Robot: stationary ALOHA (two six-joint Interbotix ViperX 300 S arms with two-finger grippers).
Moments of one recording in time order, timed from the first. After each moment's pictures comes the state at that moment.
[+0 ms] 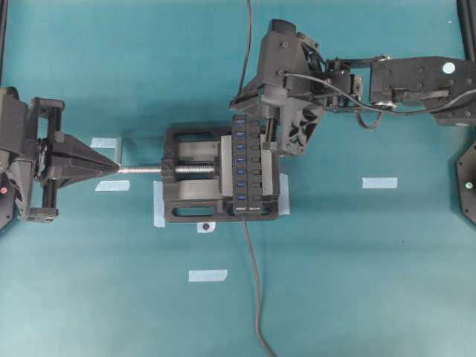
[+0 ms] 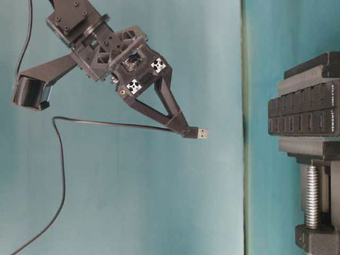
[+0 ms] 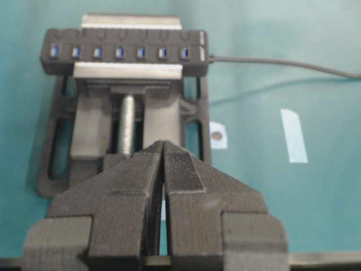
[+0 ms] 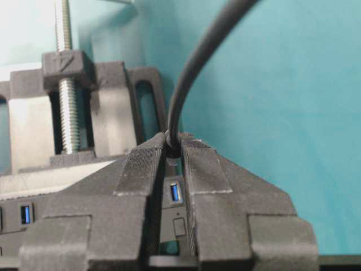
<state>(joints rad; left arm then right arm) 0.00 -0.77 1.14 0.01 0.07 -0.03 -0.18 -0.08 0.52 -0.21 0.22 0.13</state>
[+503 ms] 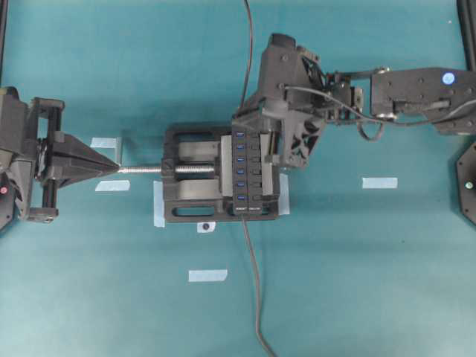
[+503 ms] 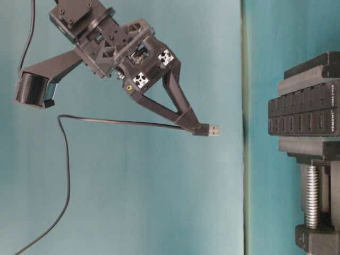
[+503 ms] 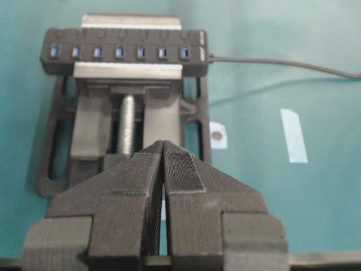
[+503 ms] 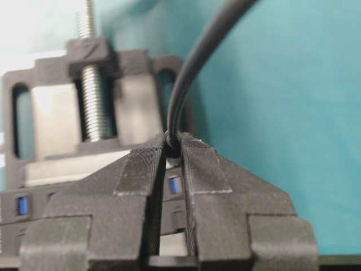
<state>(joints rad) 0.00 -0.77 1.14 0.01 0.07 -0.03 -0.13 -0.08 0.55 -0.21 0.21 0.17</state>
